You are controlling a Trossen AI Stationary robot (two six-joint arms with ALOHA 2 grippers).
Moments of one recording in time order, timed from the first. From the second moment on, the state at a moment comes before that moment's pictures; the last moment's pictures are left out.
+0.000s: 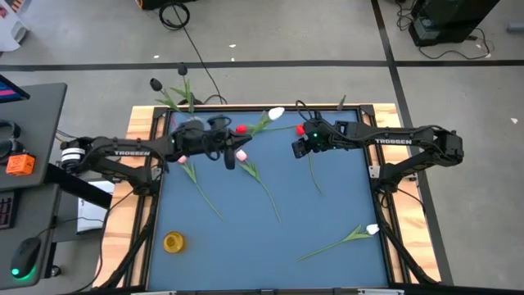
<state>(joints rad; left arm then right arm) 0.23 1.20 0.69 0.45 0.00 -0.21 -0.31 1.34 0.90 -0.47 0.13 0.78</state>
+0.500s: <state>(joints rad) 0.13 1.19 0.59 0.70 0.02 -0.13 -0.34 1.34 0.90 -0.47 0.08 0.73</state>
